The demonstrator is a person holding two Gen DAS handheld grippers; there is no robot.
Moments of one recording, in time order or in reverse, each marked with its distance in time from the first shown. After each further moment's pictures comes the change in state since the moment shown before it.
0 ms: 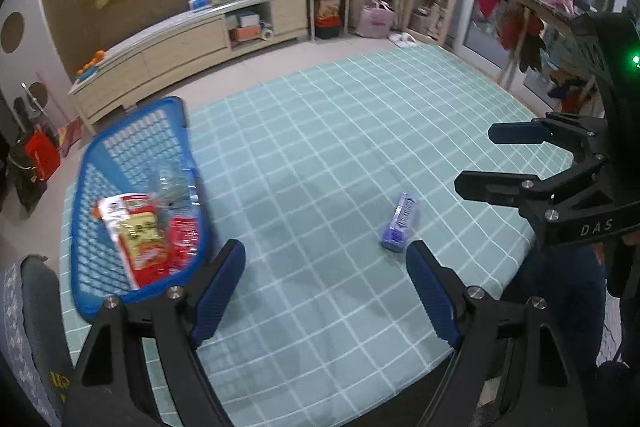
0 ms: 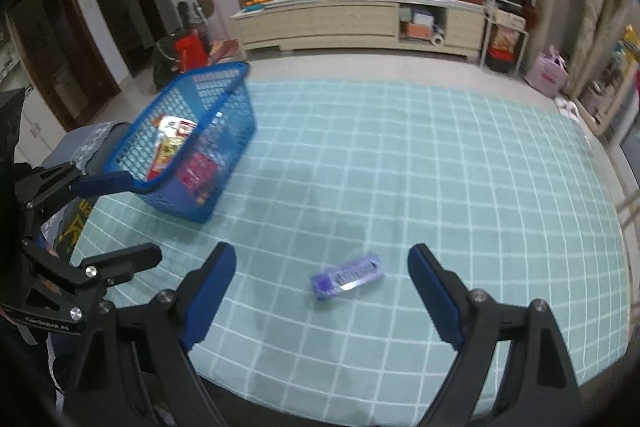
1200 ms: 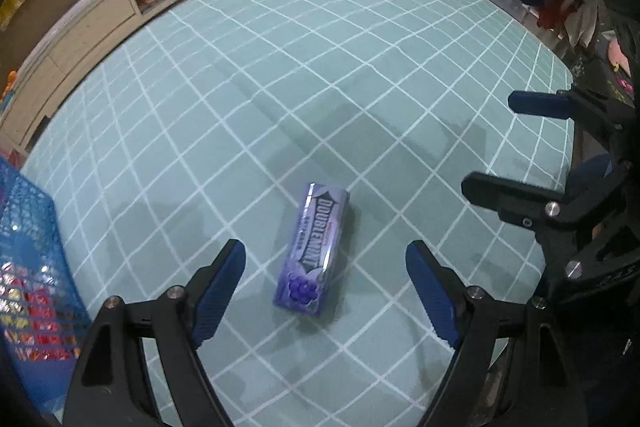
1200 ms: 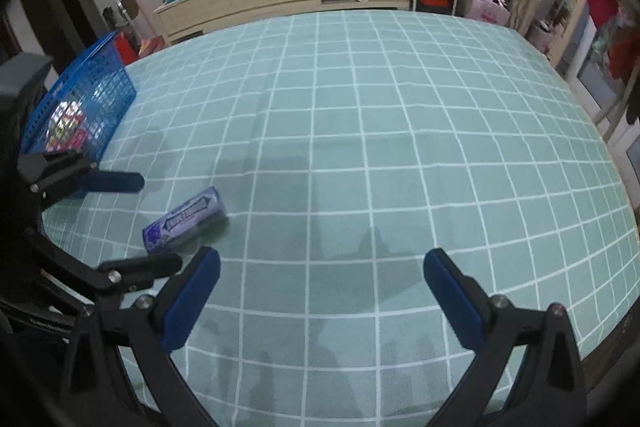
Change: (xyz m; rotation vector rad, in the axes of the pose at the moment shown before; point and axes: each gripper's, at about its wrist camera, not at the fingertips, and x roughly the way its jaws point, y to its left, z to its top) left arm 0.170 -0.098 0.031 0.201 0.268 -0.146; right arm 0.059 -0.111 -0.067 0.179 0.065 -0.153
